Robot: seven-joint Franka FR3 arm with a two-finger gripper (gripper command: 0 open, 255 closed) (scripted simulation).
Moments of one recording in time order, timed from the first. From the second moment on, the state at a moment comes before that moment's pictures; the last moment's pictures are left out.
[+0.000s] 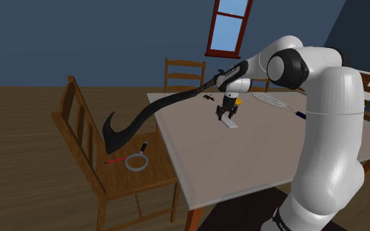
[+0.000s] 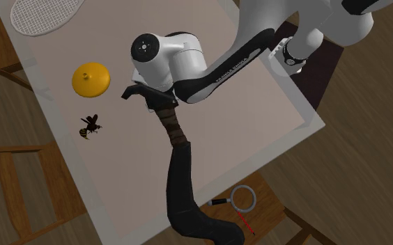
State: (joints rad) arm -0.32 0.40 -0.39 -1.86 0.17 2.22 -0.27
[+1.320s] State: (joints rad) arm -0.30 0.29 -0.41 -1.74 0.12 2.00 -0.23
